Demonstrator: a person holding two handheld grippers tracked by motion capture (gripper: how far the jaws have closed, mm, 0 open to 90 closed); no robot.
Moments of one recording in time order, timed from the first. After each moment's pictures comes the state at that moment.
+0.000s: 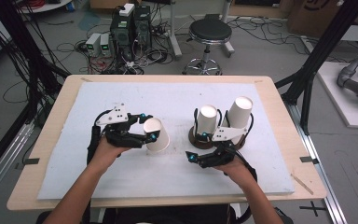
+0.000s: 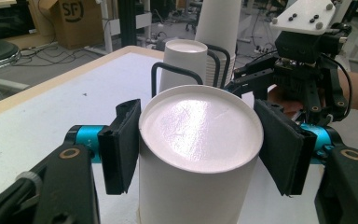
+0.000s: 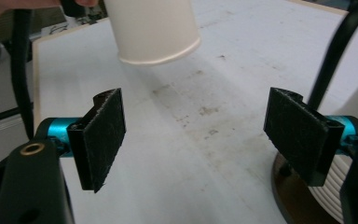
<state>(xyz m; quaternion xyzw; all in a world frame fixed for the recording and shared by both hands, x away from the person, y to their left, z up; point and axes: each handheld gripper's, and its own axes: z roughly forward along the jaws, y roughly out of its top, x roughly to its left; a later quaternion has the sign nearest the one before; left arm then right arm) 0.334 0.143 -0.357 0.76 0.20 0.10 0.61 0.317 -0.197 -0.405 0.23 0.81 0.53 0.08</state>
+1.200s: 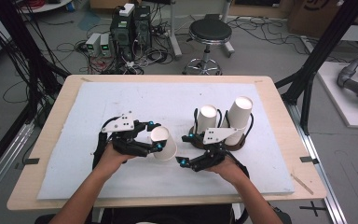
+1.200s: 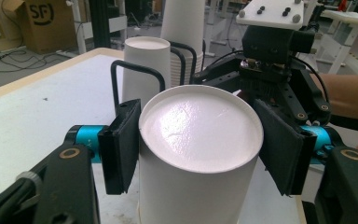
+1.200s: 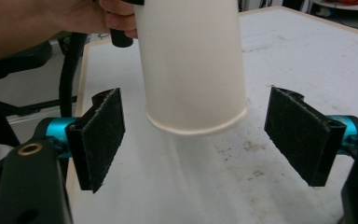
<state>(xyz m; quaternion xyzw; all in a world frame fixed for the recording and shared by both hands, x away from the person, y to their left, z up) 0.322 0.123 -0.366 0.76 0.16 0.07 0.62 0.320 -0.172 -0.407 0.14 0.81 0.56 0.04</state>
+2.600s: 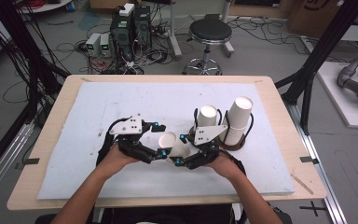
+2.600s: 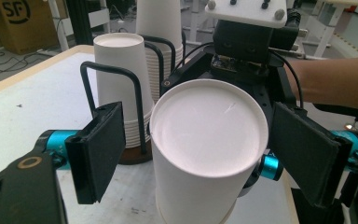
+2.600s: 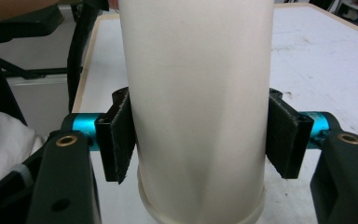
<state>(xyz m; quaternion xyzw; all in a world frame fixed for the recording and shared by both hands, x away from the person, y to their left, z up) 0.320 0.107 -0.365 0.78 0.13 0.05 0.61 0.331 -0.154 -0.402 0.07 0.84 0.53 0.05</state>
